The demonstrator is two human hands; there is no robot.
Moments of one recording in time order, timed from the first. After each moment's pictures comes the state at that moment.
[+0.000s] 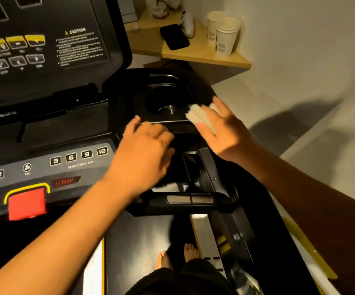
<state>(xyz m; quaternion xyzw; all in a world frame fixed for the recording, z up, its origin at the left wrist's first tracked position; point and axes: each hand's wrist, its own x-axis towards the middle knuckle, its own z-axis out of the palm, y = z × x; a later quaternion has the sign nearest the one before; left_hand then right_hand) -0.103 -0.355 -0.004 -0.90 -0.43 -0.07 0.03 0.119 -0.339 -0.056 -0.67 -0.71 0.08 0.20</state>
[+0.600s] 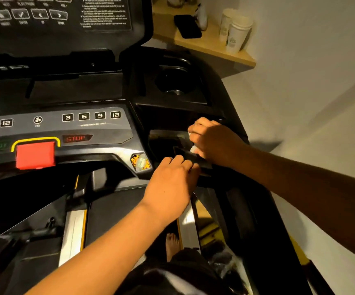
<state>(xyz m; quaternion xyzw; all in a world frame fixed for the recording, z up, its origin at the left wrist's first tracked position) -0.089 -0.454 -0.068 -0.91 -0.42 -0.04 0.01 0.081 -0.374 -0.062 -0.47 -0.87 -0.06 -0.07</state>
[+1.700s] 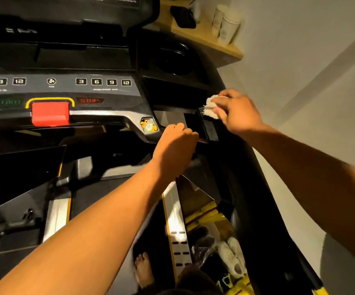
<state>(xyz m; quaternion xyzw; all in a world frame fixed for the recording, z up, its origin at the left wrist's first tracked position) -0.091 -0.460 -0.077 -0.90 -0.42 -0.10 0.05 0.115 -0.411 -0.043 -0.63 -0.77 -0.04 0.08</state>
